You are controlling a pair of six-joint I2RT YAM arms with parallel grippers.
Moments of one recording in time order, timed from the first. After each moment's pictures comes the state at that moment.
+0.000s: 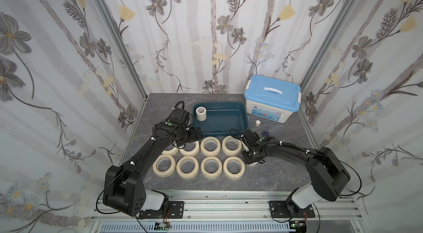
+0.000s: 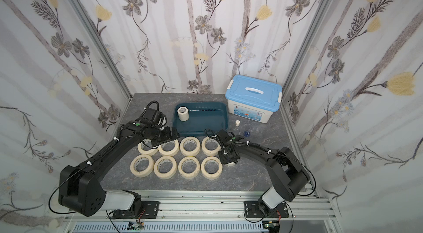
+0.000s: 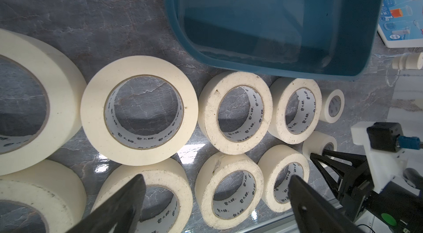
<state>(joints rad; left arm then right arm) -0.35 1.39 1.11 -0.82 0.26 -0.56 0.67 1.56 0.91 -0.72 0.07 0.37</state>
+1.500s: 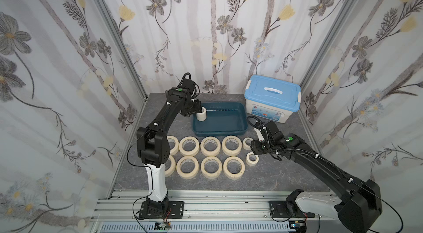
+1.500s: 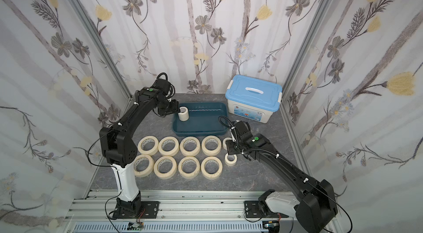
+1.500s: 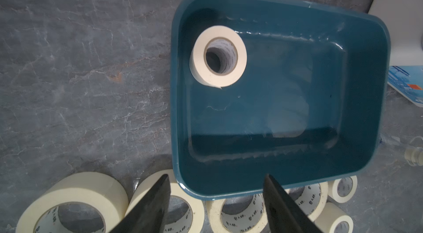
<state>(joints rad) -0.29 2.03 2.00 -1.10 0.12 -0.38 0.55 1.19 0.96 -0.81 0.07 0.35</state>
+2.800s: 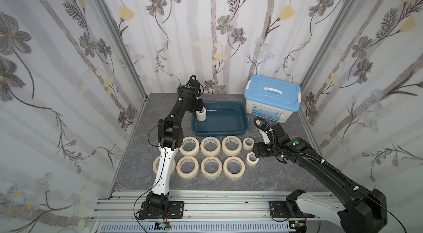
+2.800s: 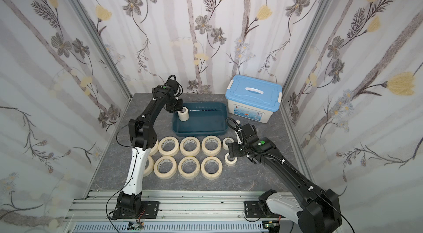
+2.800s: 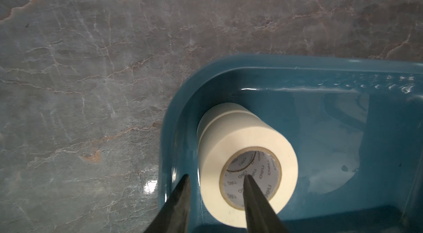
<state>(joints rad) -0.27 2.55 2.56 -1.24 0.07 -0.36 0.48 1.12 0.89 -0.82 0.05 0.33</state>
